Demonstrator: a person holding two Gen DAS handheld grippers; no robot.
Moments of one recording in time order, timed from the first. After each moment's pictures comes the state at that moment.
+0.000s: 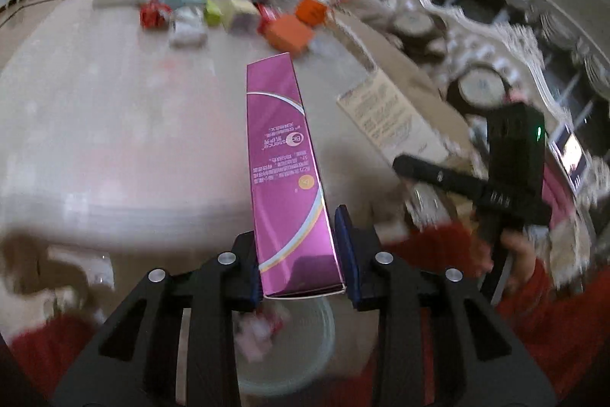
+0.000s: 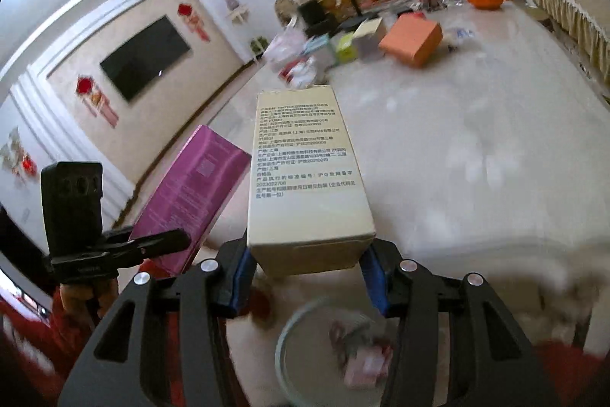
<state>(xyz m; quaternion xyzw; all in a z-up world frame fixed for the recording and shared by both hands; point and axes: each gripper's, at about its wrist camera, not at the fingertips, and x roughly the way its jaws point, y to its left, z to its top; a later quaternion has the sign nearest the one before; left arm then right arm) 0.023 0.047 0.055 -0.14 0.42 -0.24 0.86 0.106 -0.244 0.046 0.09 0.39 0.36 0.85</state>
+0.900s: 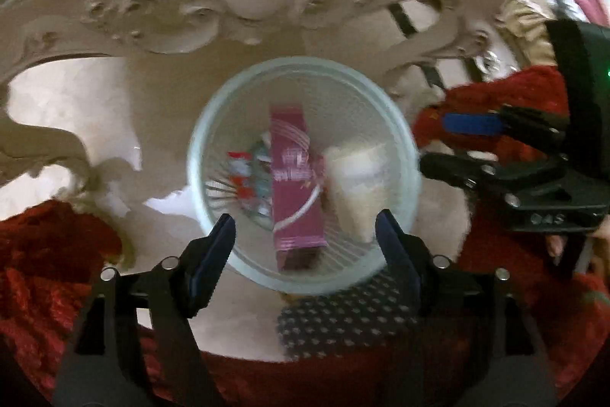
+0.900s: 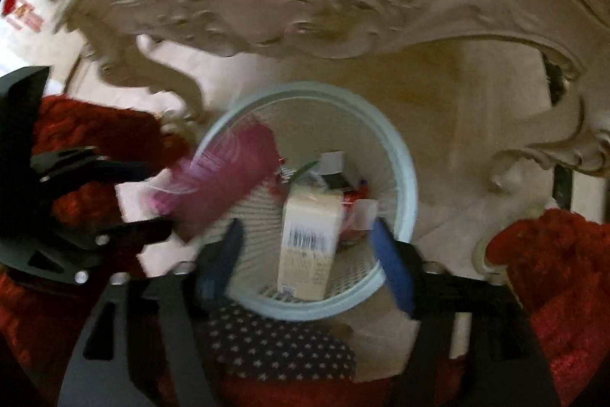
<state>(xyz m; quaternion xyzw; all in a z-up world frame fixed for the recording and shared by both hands) 0.002 0.003 -0.133 -0.04 0.63 -0.16 0.76 0.066 -0.200 -0.138 -0.05 0.60 0.24 0.76</state>
